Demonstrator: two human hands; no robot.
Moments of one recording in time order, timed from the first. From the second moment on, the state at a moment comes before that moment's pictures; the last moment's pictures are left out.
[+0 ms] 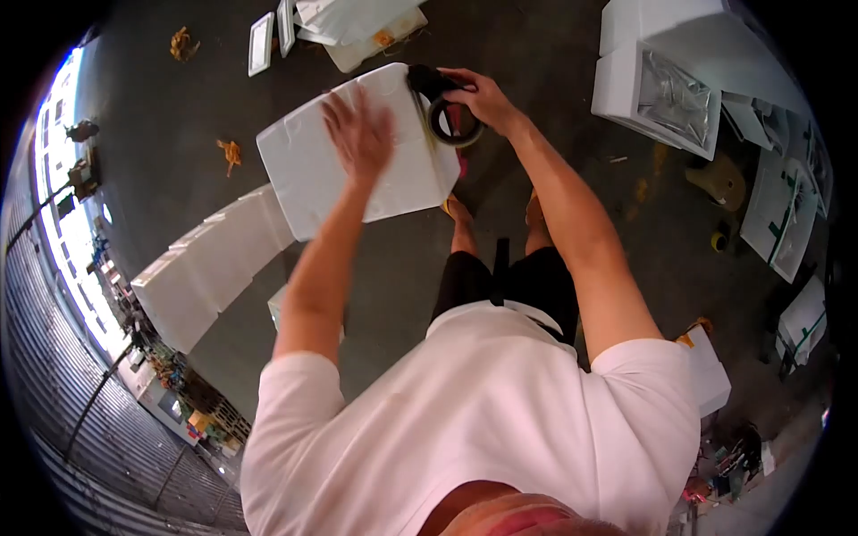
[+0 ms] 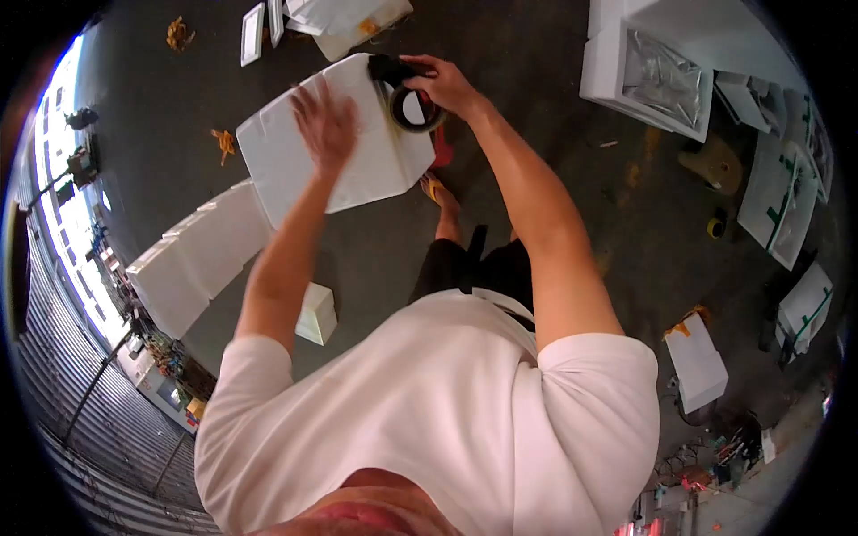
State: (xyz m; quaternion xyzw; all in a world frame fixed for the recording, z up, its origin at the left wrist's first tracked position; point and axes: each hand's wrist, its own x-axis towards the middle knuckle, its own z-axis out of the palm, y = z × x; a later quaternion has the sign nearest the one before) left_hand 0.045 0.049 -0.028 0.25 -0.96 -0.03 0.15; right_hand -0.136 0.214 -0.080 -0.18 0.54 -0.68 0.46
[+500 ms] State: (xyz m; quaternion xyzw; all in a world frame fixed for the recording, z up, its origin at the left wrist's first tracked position) left_hand 0.015 0.066 -0.017 0.41 -0.91 -0.04 0.06; right_hand -0.125 0.317 -0.044 -0.28 0.55 -0.55 0.57
